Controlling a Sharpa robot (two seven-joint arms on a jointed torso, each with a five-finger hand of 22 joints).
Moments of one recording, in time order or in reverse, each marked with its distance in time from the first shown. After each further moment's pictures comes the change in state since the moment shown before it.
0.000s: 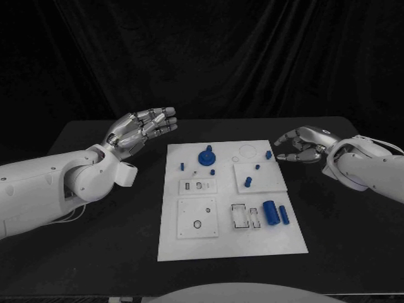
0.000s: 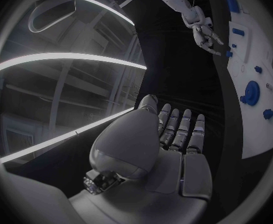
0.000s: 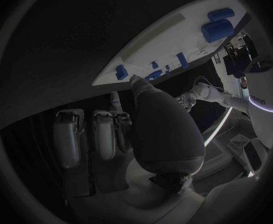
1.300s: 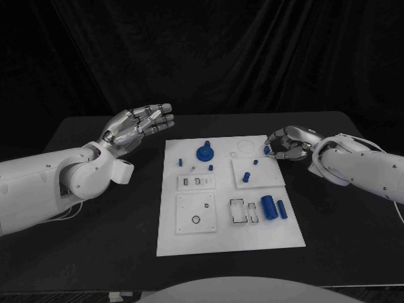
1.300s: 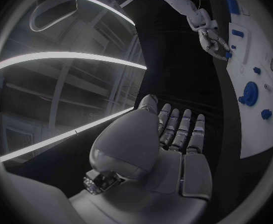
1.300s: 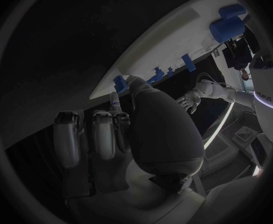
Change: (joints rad) left arm -0.004 -0.002 0.000 -0.004 0.000 0.015 -0.002; left_hand 0.000 0.000 0.003 -0.003 0.000 0.000 0.000 0.000 0.000 0.000 0.000 0.000 0.000 0.000 0.000 0.000 0.000 0.000 0.000 0.000 0.000 0.000; right arm -0.040 0.108 0.001 -0.125 0.077 0.043 0.021; right_hand 0.049 0.020 0.016 -0.011 0.064 -0.051 0.007 0.102 0.035 0.000 0.007 0.000 0.000 0.000 0.007 0.000 0.000 0.000 0.000 0.007 0.000 0.000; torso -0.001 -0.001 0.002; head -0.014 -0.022
